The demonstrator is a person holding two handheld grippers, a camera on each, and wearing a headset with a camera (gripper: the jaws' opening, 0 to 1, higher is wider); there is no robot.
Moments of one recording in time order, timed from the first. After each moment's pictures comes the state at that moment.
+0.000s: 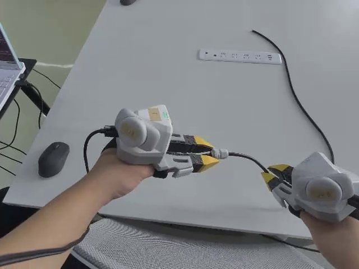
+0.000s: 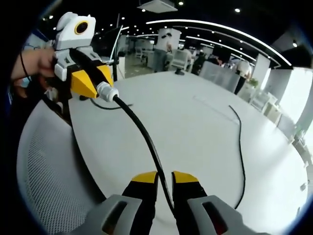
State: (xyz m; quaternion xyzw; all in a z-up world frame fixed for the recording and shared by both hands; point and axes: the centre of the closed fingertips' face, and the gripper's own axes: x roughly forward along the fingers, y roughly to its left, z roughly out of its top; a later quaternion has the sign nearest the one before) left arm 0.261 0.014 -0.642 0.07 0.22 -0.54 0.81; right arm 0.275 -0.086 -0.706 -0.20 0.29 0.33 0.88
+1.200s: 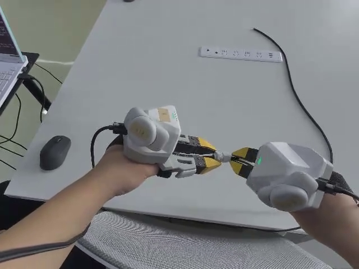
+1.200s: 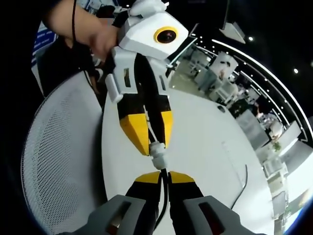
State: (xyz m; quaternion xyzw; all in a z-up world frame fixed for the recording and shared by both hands) left arm 0.248 0.007 -0.652 0.09 0.23 -0.55 0.80; right arm 0.253 -0.004 -0.666 -0.37 0.19 0.48 0.77
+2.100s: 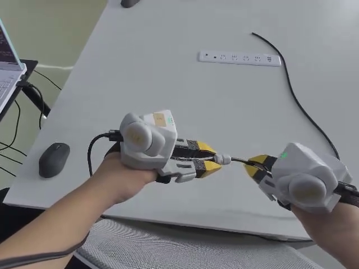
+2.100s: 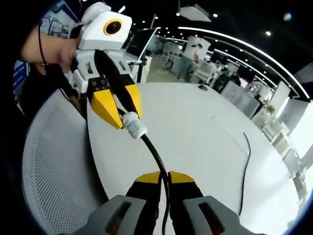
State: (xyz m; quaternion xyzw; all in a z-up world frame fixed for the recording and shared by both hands) left arm 0.253 0.008 -0.645 0.07 0.22 -0.54 0.81; right arm 0.273 -0.045 -0.684 -0.26 0.25 0.41 0.84
